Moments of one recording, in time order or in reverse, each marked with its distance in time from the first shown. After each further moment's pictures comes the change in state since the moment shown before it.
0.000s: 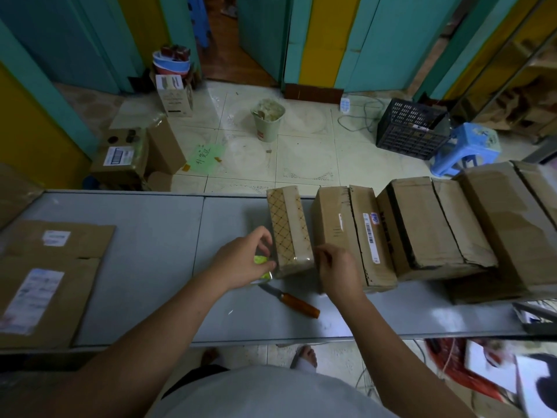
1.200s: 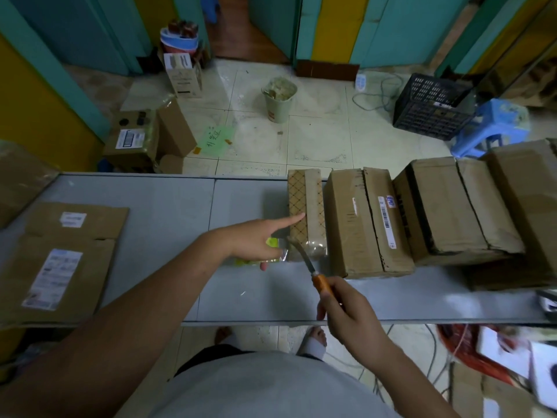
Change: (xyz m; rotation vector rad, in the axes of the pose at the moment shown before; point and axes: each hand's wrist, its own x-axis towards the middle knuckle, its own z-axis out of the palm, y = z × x) left_hand 0.022 0.006 -0.024 -0.051 -0.502 0.092; right_hand -0.111 -0.013 -0.014 0.436 -0.293 -0.028
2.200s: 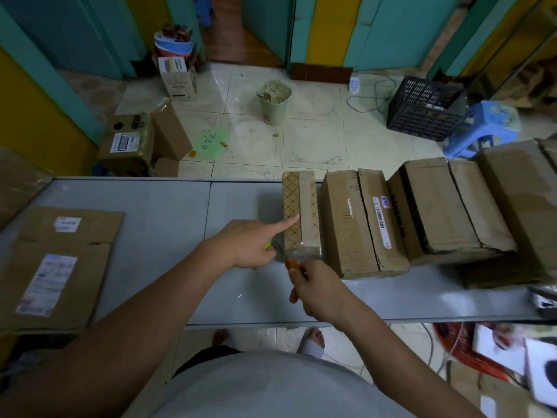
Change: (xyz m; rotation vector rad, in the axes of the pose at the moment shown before) left_hand -0.014 0.014 0.007 0.506 0.209 -0.098; right_hand 0.051 -0.062 0.017 -0.107 -0.156 0.279
